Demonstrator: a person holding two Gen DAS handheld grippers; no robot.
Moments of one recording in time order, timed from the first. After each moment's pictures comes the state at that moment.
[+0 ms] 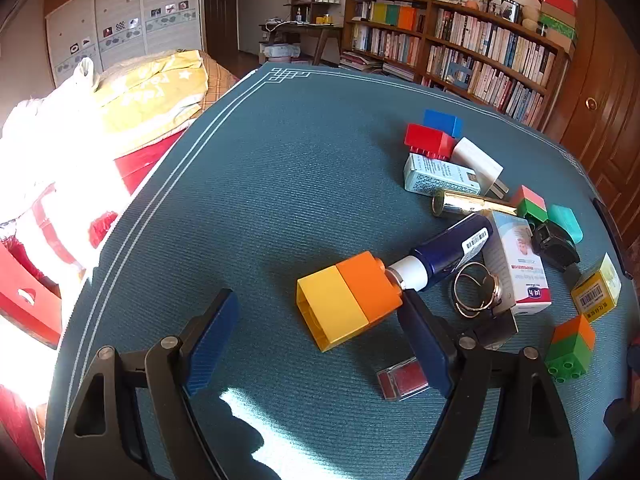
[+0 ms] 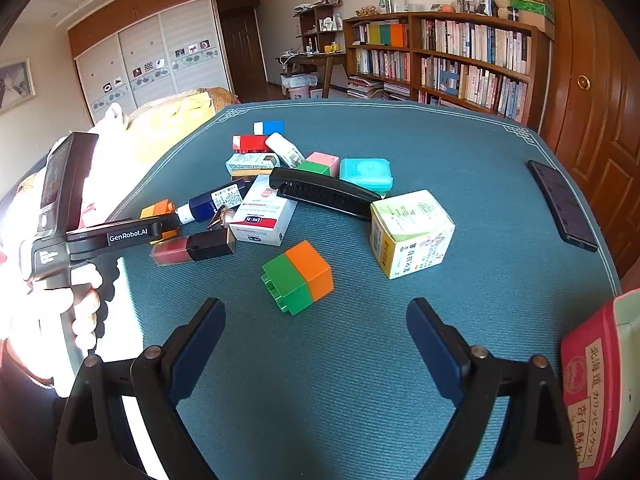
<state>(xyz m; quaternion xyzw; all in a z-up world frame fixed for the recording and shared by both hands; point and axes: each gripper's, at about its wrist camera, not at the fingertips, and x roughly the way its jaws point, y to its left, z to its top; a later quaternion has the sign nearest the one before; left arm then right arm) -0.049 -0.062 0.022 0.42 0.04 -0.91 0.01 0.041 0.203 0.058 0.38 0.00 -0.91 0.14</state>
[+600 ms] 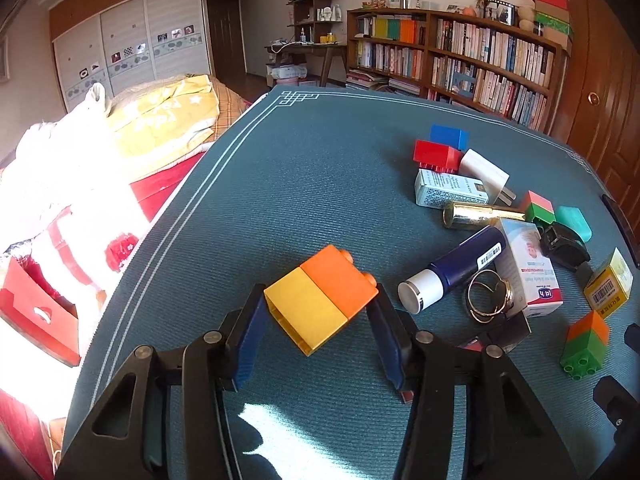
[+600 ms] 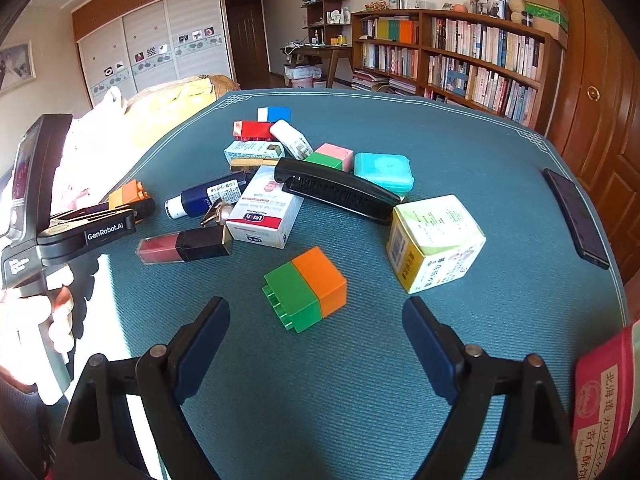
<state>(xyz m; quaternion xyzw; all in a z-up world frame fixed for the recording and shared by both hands) -0.040 -0.063 0.033 0.38 0.00 -0.92 0.04 0.018 0.184 0.045 0.39 0.03 -0.91 0.14</state>
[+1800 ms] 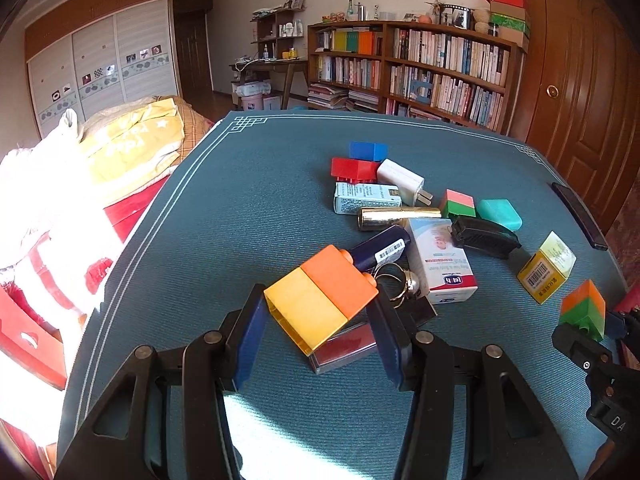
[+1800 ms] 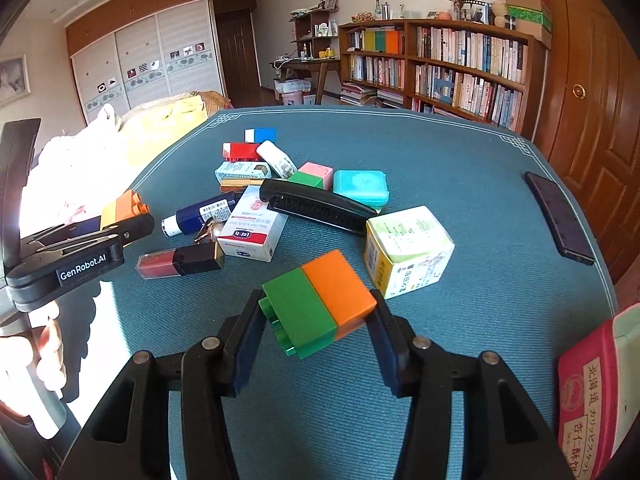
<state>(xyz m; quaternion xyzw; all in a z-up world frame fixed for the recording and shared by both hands) -0.008 -0.014 0.057 0.36 -0.01 -0.93 -0.03 0.031 0.202 0.061 0.36 0.01 -0.92 0.12</state>
